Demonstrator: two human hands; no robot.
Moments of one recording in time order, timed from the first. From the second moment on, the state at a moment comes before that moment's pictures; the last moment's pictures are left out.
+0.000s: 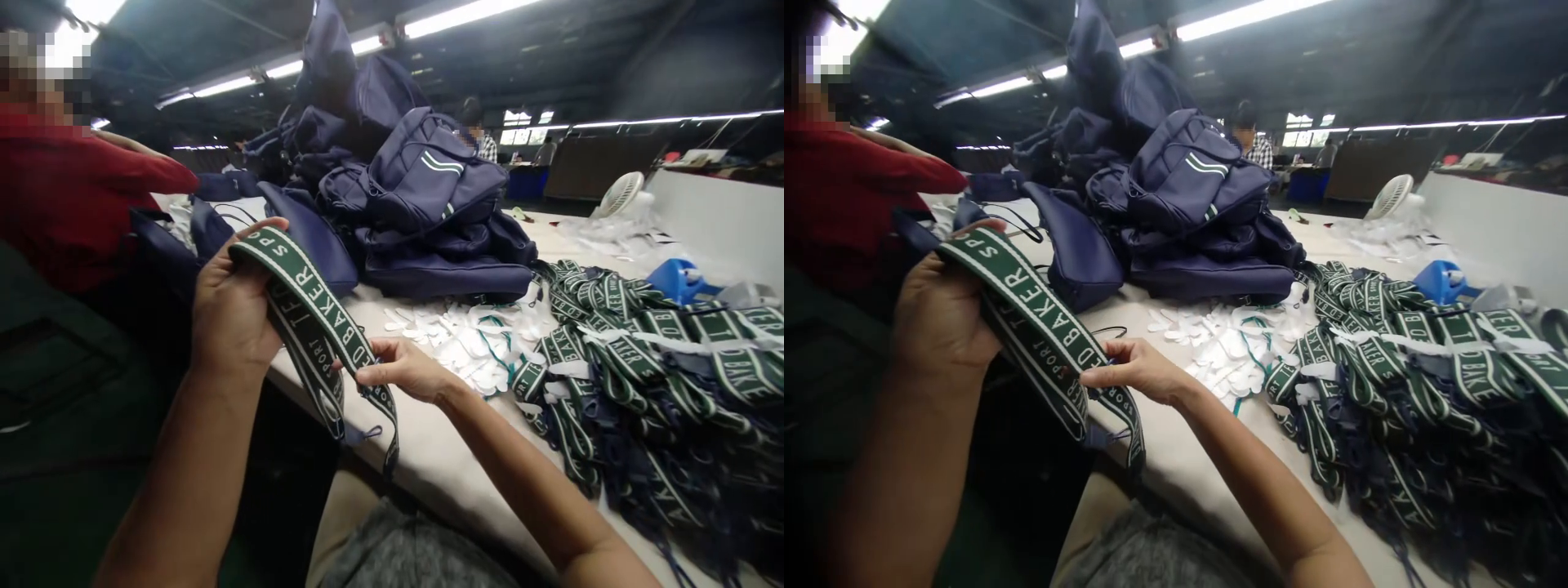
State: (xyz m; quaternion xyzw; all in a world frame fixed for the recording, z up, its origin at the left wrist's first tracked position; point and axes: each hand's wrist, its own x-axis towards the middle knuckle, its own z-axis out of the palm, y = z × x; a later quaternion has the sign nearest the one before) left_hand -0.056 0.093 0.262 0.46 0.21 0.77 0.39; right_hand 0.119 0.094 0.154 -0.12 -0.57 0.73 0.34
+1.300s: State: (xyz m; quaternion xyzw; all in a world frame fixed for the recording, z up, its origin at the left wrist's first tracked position) left_hand -0.115 0.114 0.187 0.19 0.41 0.75 0.48; right_hand 0.120 0.045 0.091 -0.19 -0.42 0.84 0.28
